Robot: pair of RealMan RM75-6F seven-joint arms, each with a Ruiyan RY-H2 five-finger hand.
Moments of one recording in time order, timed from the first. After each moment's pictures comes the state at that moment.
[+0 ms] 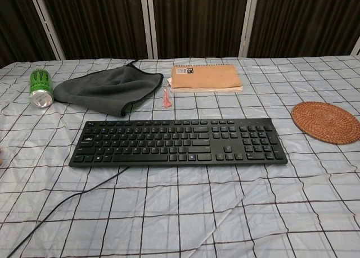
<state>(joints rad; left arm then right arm) -0.10 -1.16 -0.04 -1.76 1.53 1.50 0.33 0.08 -1.16 0.04 -1.64 -1.55 1.49 0.07</state>
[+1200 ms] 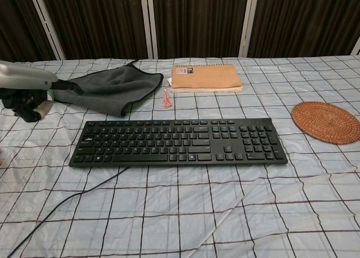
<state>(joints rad) -0.85 -1.18 -0.15 -1.97 0.40 0.96 0.97 0.08 -1.14 0.05 -1.65 -1.53 1.48 0.13</state>
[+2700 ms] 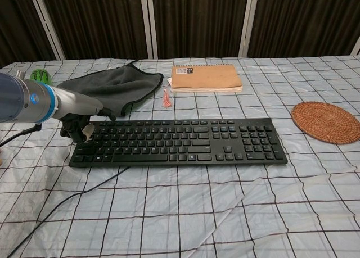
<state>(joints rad) -1.18 -1.43 -0.04 -1.75 0.03 0.99 1.01 0.08 -1.13 0.06 -1.66 -1.52 1.47 0.17</state>
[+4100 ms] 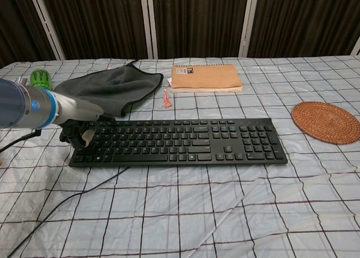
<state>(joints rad) -1.20 -1.45 0.00 -1.75 0.02 1.00 0.99 0.08 -1.13 0.06 -1.67 -1.51 1.47 0.17</state>
